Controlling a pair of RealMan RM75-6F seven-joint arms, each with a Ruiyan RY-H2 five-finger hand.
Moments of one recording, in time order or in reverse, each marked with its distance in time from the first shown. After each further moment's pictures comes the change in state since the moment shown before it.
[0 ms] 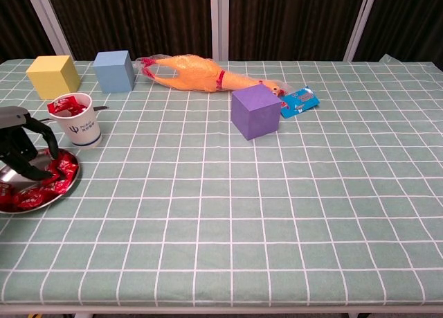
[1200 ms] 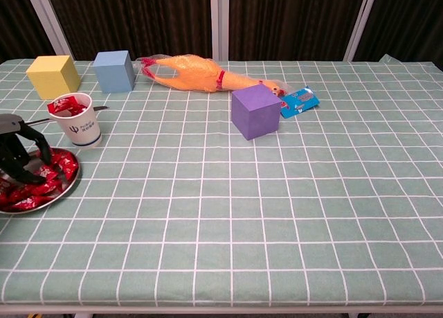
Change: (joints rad) left arm -0.021 -0.005 0.016 0.068 -0.067 -0.035 0.001; right arm 0.007 -0.015 0.002 0.004 0.017 -0.017 -0.024
